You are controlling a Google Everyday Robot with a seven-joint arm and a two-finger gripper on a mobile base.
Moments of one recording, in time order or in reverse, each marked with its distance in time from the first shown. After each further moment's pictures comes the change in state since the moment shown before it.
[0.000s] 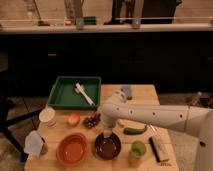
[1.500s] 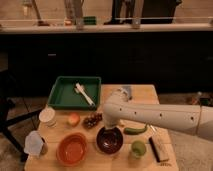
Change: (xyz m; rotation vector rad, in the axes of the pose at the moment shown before) arm 0.004 0.000 -0.048 0.086 0.055 -0.016
